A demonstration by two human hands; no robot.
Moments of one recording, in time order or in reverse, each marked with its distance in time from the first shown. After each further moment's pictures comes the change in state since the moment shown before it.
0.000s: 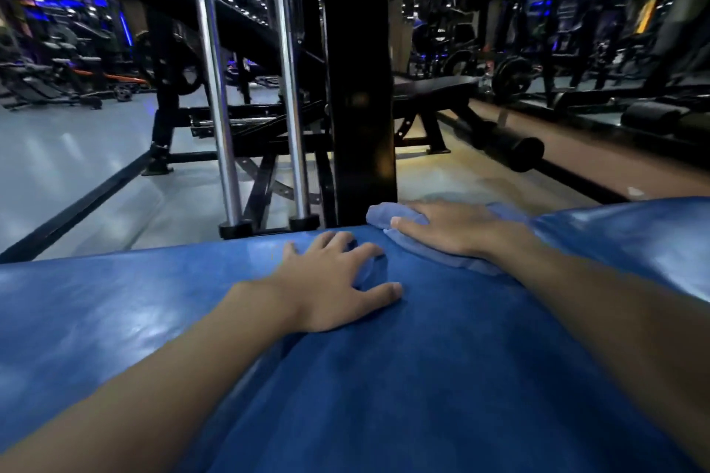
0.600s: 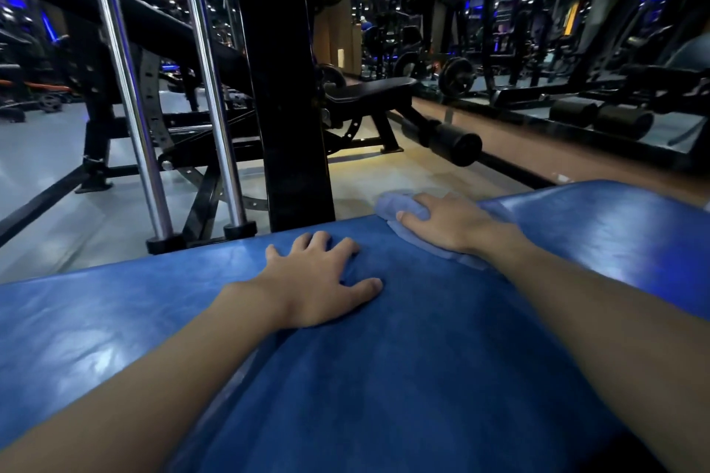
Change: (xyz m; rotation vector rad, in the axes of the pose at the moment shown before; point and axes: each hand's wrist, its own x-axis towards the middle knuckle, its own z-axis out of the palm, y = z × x) left_hand 0.025 0.060 0.003 0.002 0.004 0.017; right_hand -0.043 0.078 -0.012 0.063 0.139 0.247
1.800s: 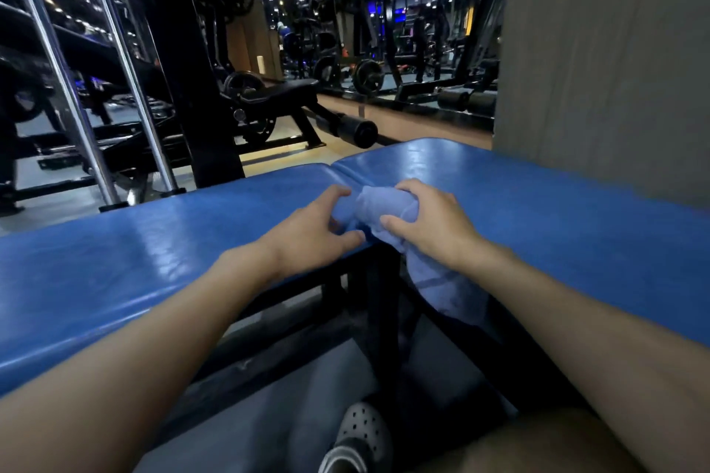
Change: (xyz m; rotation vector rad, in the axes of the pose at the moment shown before) left_hand -0.183 0.170 0.001 -0.519 0.078 0.289; right_hand -0.334 0.050 -0.025 0.262 0.448 0.071
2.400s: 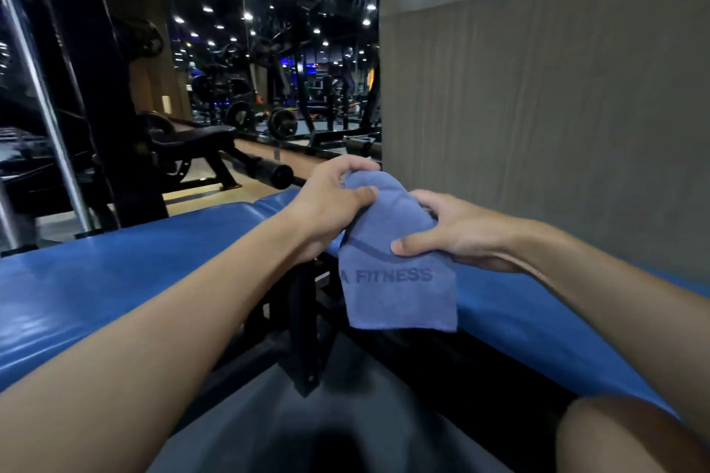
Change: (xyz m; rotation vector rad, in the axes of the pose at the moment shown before) left_hand -0.064 0.158 -0.003 -0.790 0.046 0.299; right_hand -0.162 -0.075 -0.188 0.553 -0.301 0.187
